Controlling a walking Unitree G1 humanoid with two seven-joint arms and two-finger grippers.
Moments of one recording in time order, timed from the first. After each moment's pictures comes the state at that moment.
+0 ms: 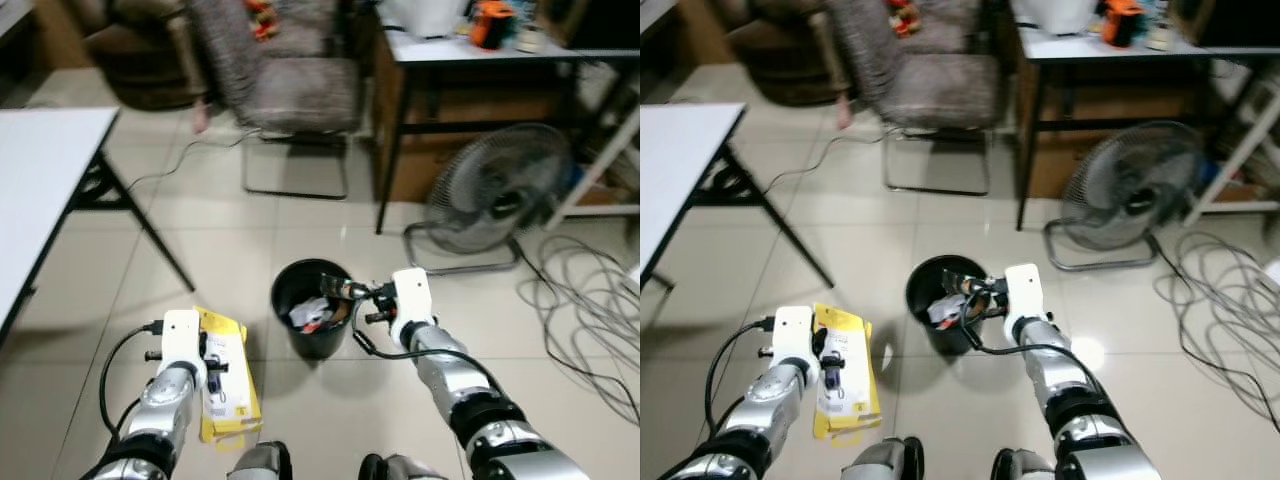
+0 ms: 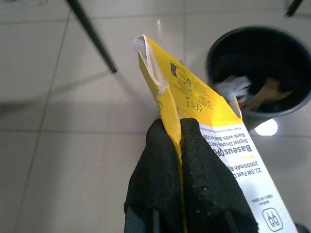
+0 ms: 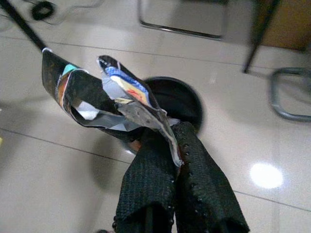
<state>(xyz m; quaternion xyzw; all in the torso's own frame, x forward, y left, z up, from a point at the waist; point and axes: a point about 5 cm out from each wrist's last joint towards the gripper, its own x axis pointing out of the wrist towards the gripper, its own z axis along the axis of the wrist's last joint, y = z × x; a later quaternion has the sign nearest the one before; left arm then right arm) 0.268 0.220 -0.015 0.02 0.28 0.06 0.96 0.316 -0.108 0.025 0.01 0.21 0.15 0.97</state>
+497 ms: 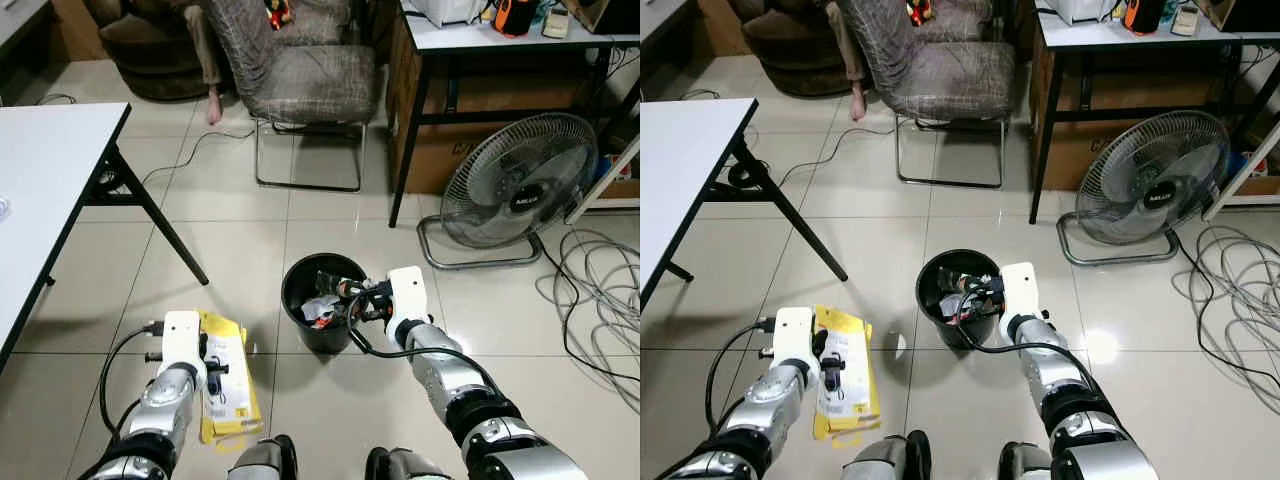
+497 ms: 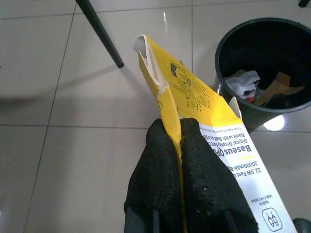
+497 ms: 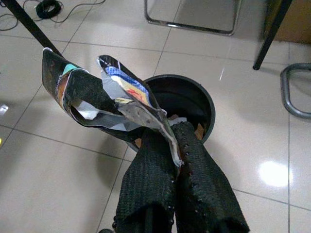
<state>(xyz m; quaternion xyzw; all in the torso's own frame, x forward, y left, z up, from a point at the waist) 0.271 0.216 -0.014 0.02 0.27 0.05 0.96 0.315 -0.109 0.023 0.01 0.22 0.15 0.97</state>
